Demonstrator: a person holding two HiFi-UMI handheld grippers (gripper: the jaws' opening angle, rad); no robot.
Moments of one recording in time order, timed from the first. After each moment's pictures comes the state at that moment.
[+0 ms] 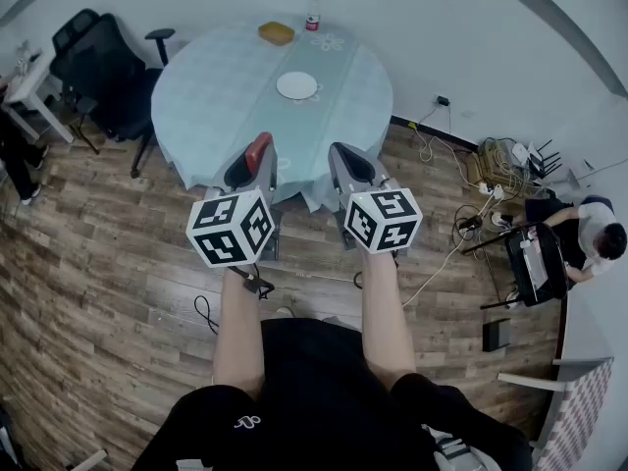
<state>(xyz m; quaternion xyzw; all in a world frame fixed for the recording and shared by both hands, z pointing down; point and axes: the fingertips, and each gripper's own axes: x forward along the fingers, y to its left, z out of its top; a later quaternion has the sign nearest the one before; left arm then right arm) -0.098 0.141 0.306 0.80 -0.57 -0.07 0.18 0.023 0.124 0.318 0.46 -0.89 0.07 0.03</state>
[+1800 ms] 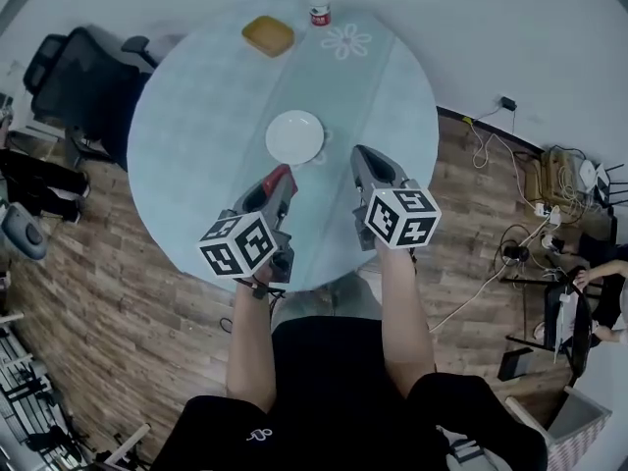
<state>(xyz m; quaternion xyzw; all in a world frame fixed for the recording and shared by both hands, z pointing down) -0.012 -0.266 0.471 0.75 -0.55 0.02 0.37 0.124 -0.323 0.474 0.45 -0.85 0.27 0.03</state>
